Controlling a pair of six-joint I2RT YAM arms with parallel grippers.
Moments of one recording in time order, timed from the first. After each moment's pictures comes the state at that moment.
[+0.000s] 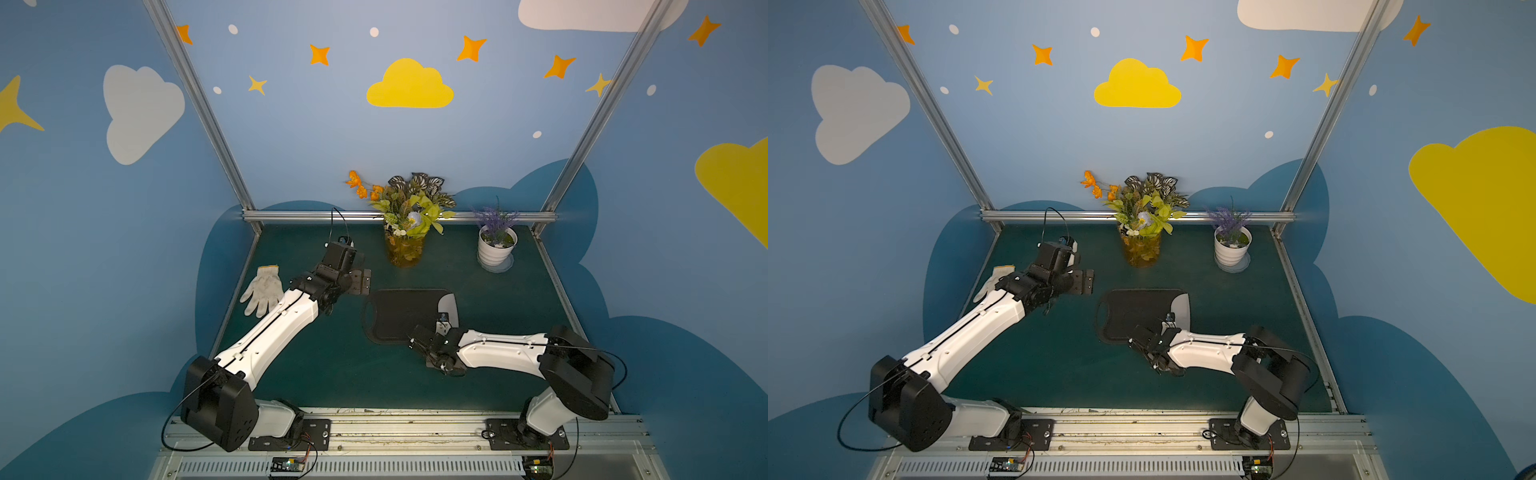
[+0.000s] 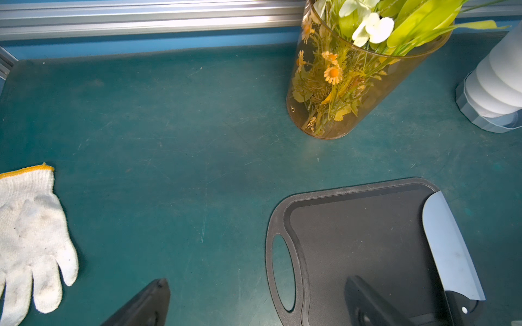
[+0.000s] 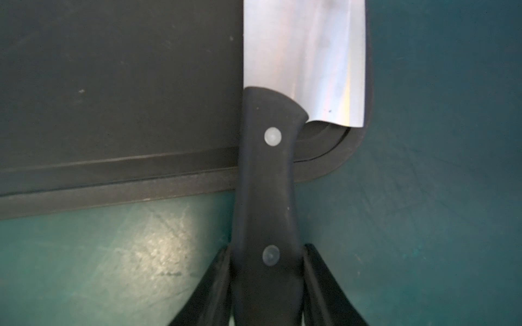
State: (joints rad) left arm -0.44 1.38 1.17 -0.59 -0.19 -0.28; right arm 1.07 1.62 0.84 -0.66 0.45 1.03
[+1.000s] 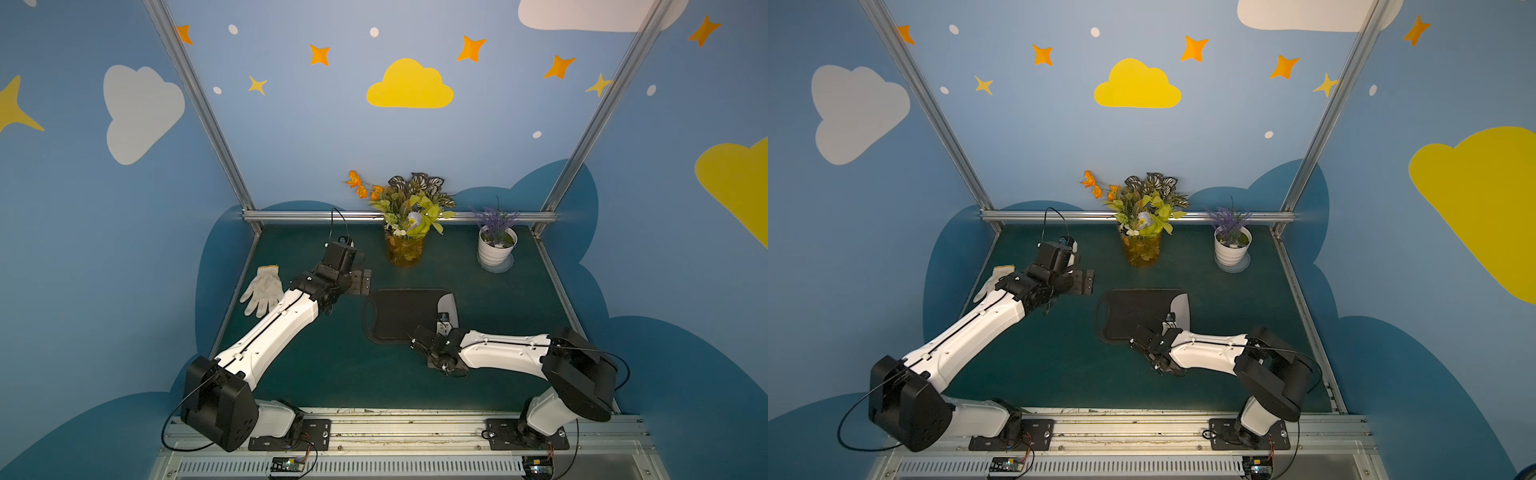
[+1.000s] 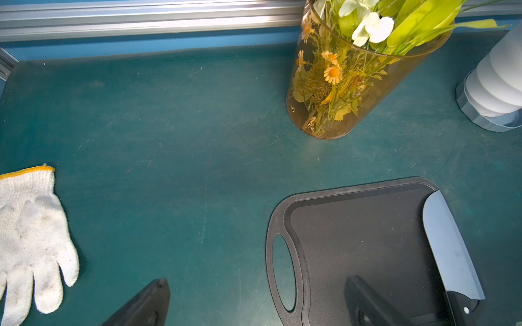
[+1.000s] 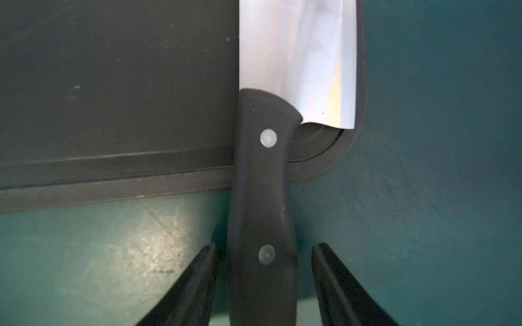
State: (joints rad) left arm -0.44 1.38 1.17 -0.59 -0.19 -0.27; right arm 1.07 1.60 0.83 -0.66 0.46 1.01
